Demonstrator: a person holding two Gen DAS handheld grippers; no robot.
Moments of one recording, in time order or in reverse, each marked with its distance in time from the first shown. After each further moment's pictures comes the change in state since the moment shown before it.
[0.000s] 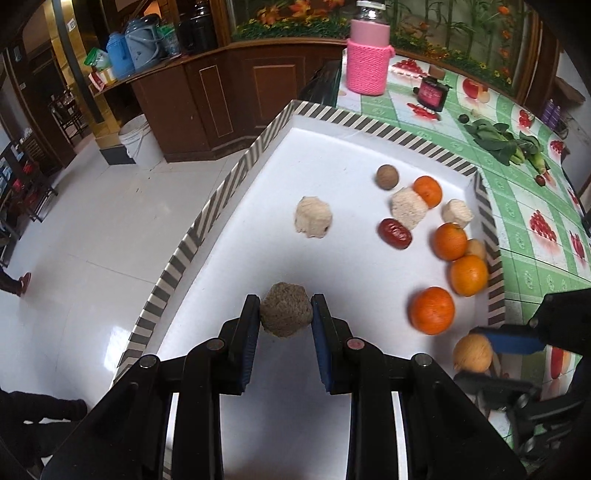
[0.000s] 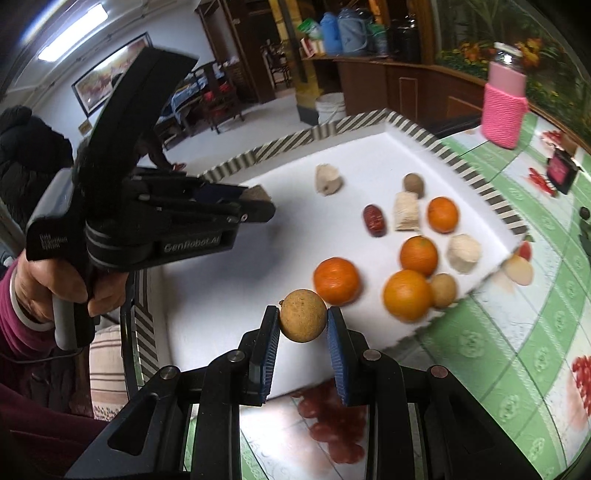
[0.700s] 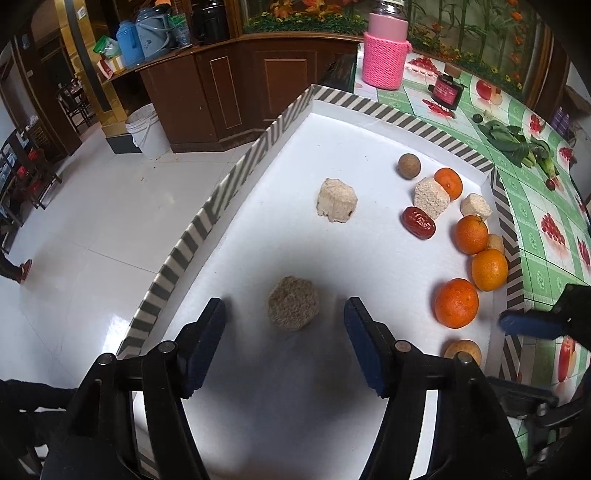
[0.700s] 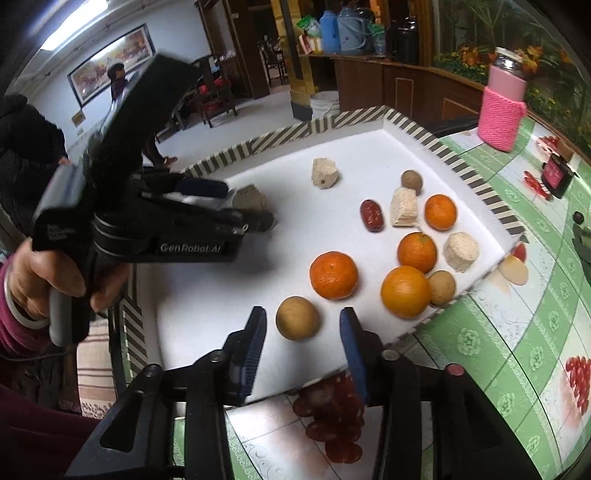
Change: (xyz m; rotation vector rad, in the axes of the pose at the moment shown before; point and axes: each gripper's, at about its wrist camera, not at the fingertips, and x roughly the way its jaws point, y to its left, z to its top) left arm 0.006 0.014 -0.011 -0.042 0.012 0.010; right arm -0.002 -0.001 -0.006 -0.007 -0.012 -0.054
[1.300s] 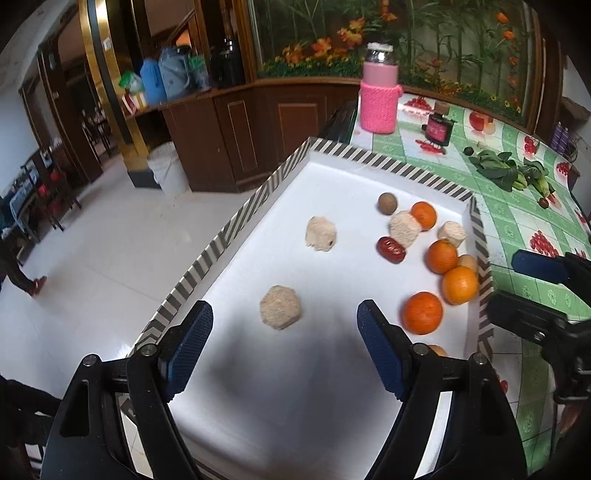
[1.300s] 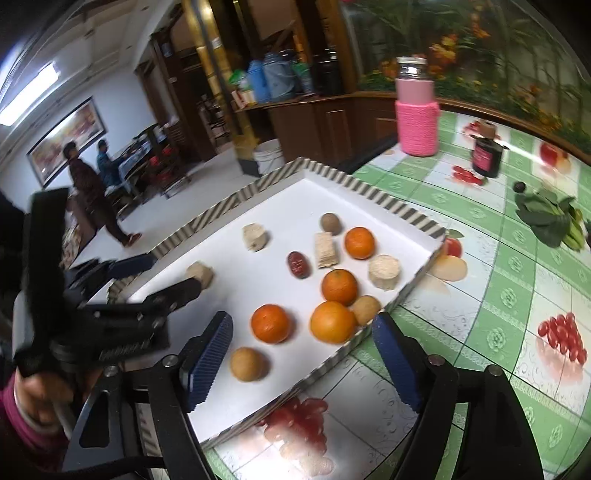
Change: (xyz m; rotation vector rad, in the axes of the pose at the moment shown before) left arm -0.043 -0.020 -0.018 -0.011 -0.202 0.066; right arm -0.033 -0.038 0.003 0.247 -0.196 -0.111
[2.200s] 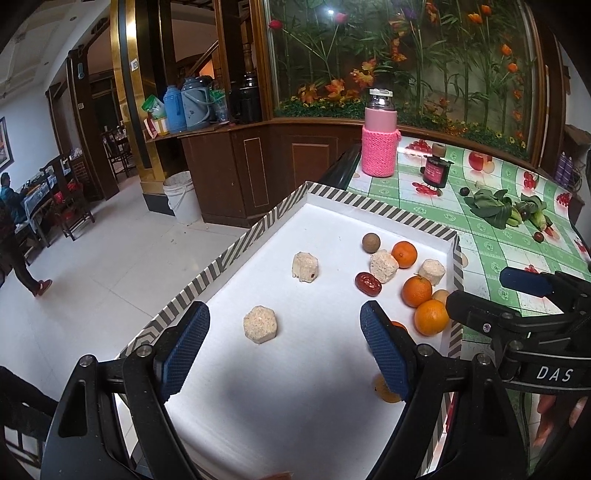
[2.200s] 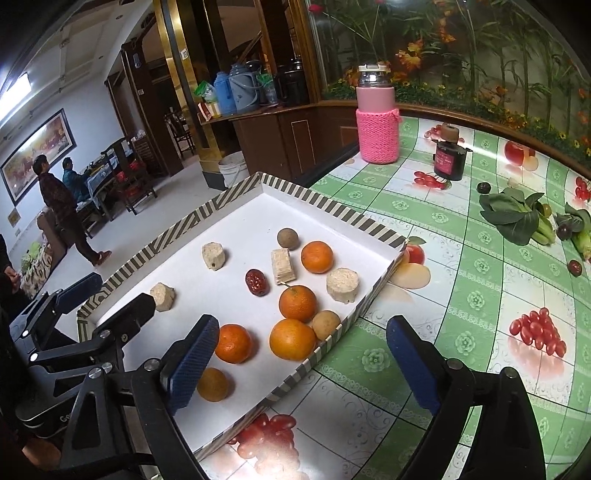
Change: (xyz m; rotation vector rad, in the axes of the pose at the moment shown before) left arm -0.027 -0.017 -0.004 -0.071 -0.153 0.044; right arm -0.002 -0.010 0.005 0.043 -0.042 -0.131
